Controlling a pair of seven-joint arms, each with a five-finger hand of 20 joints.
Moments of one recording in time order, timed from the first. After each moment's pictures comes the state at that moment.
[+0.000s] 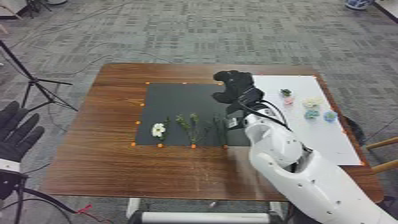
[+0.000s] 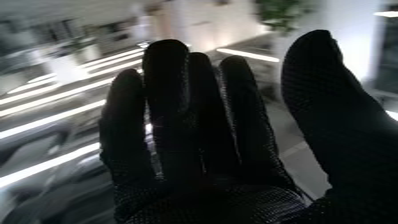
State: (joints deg) left arm 150.8 -52.3 -122.6 -129.9 6.5 14.1 21.2; right arm -71.0 -54.8 46.9 -103.6 -135.6 11.1 25.0
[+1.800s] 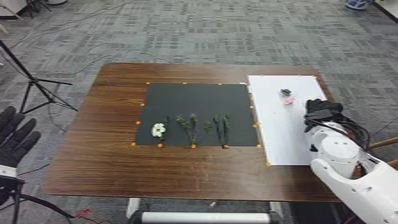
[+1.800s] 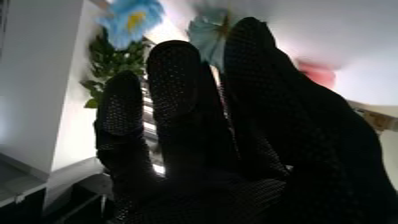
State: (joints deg) left arm 153.8 -52.4 -123.4 -130.7 5.6 14.5 22.7; right arm -81.7 -40.0 59.5 -97.3 -138.7 -8.3 41.0
